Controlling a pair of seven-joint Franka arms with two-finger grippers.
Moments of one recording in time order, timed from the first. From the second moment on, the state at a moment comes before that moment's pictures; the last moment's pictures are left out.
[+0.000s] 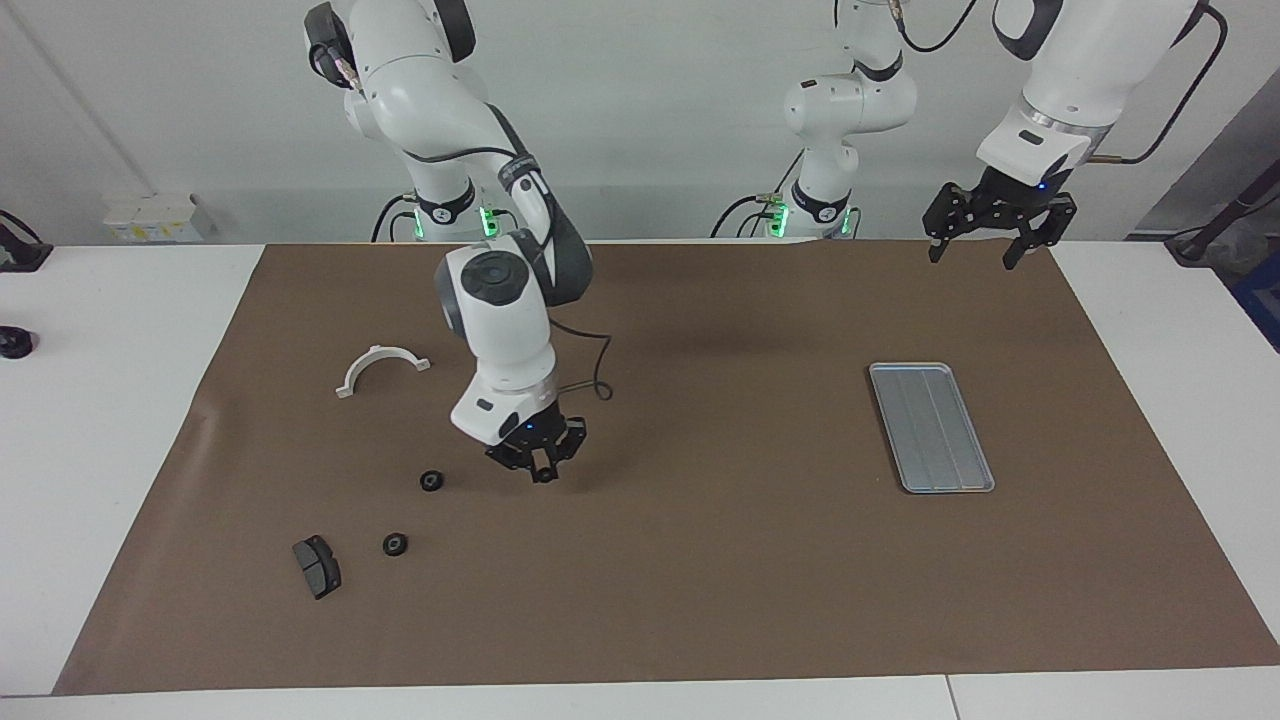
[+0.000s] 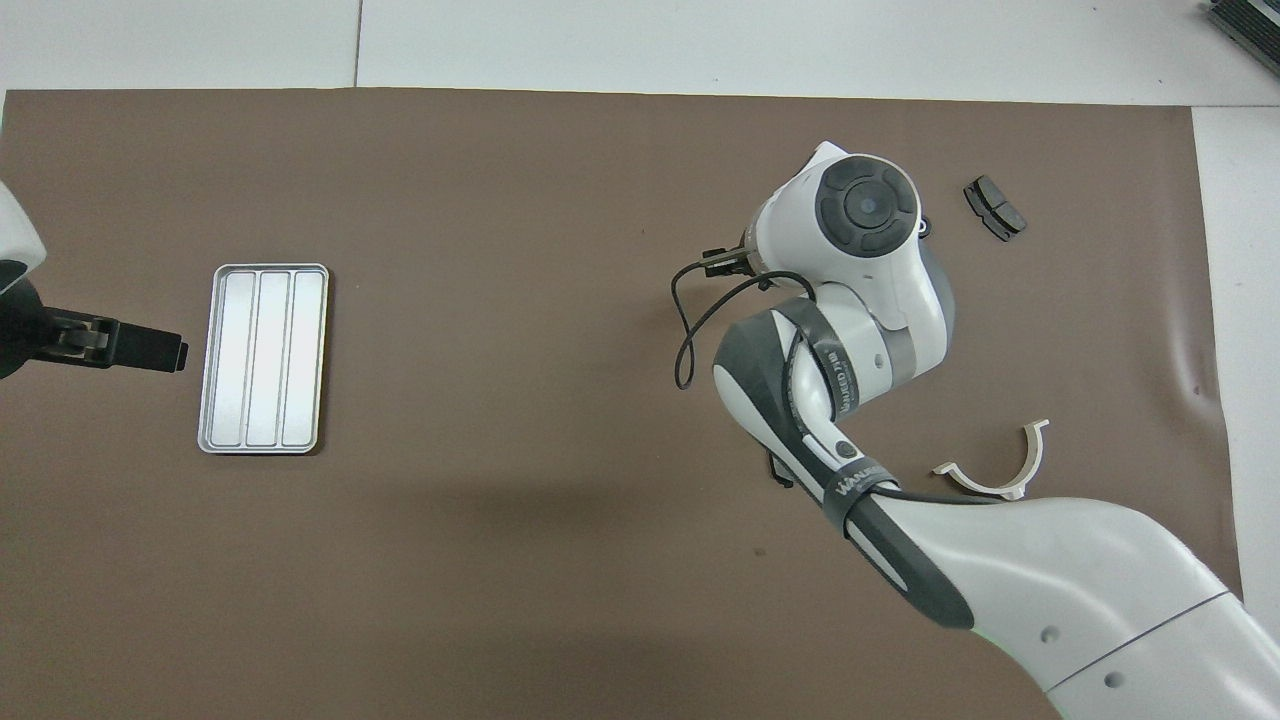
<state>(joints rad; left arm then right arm) 0.05 -0.12 -0.13 -1.73 -0.03 1.68 0.12 0.32 0.49 0.11 -1.59 -0.10 2.31 0.29</state>
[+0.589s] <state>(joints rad) 0.05 -0.10 -0.13 -1.82 -0.03 1.85 0.12 0.56 0.54 0.11 -1.61 -0.10 2.54 0.40</state>
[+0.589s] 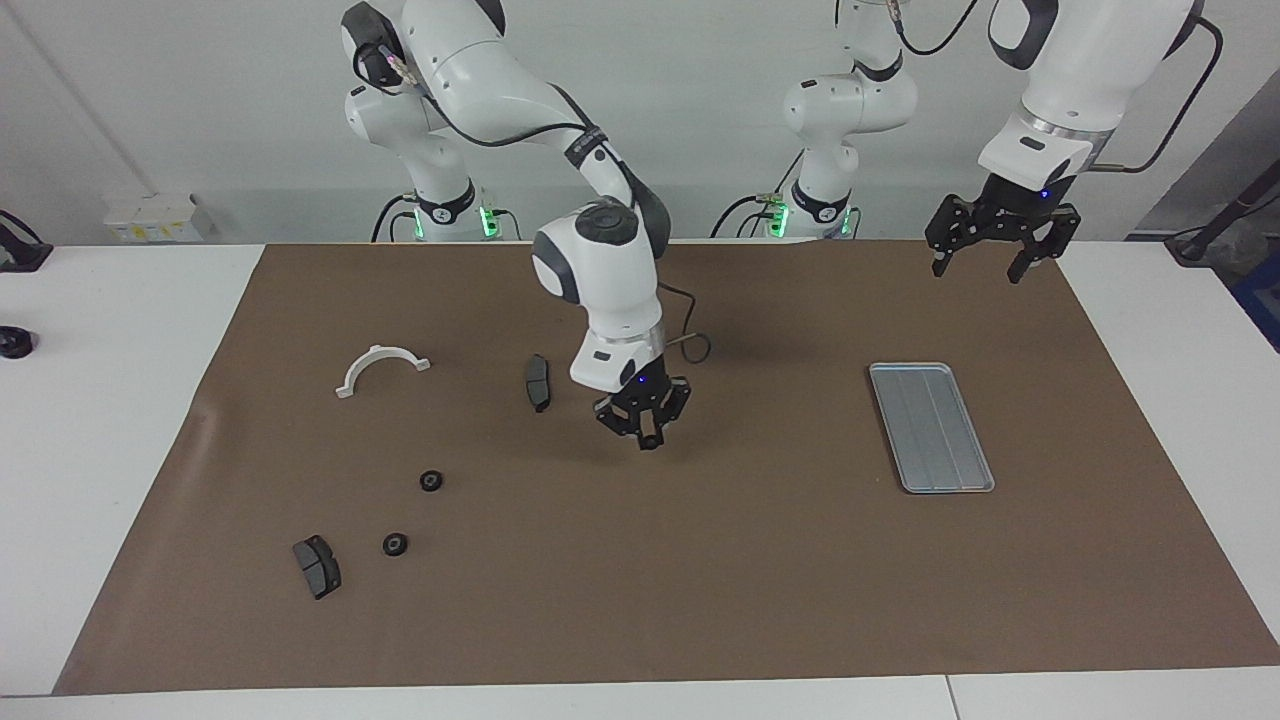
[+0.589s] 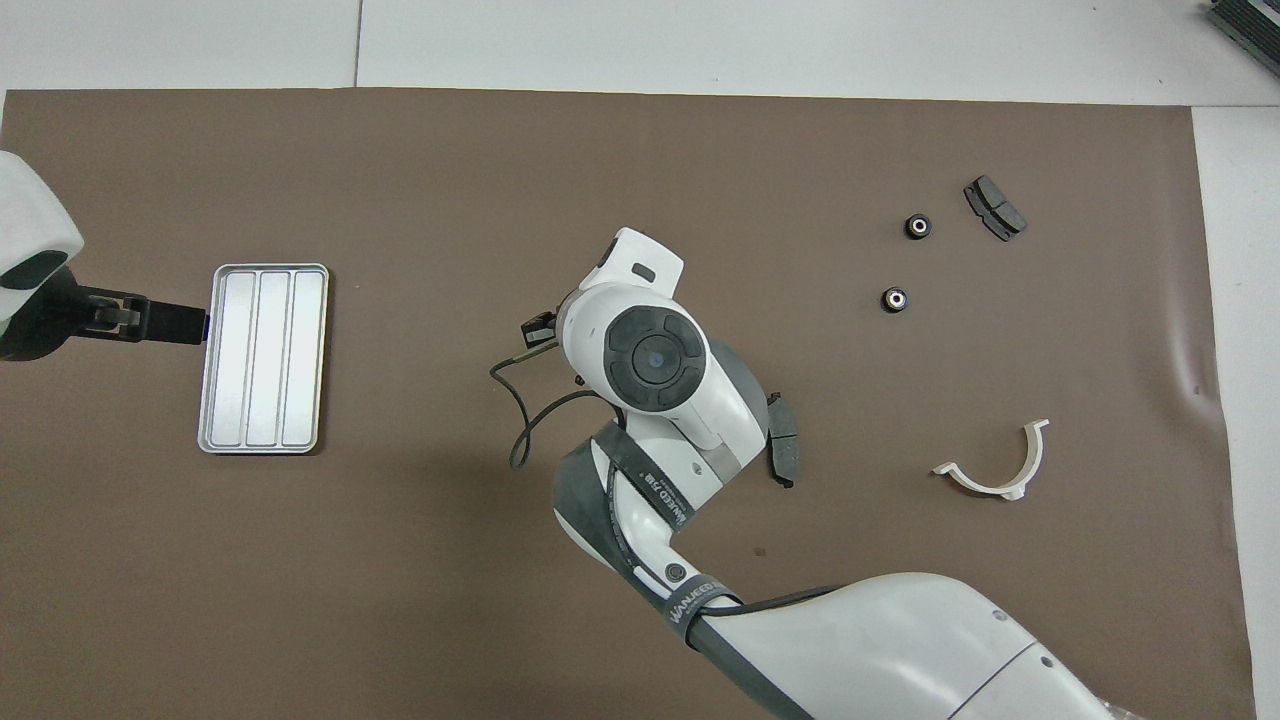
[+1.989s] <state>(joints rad) -0.08 0.07 -0.13 -1.98 -0.03 2.19 -0.40 0.62 0.54 0.10 -1.64 -0.11 2.45 0.56</state>
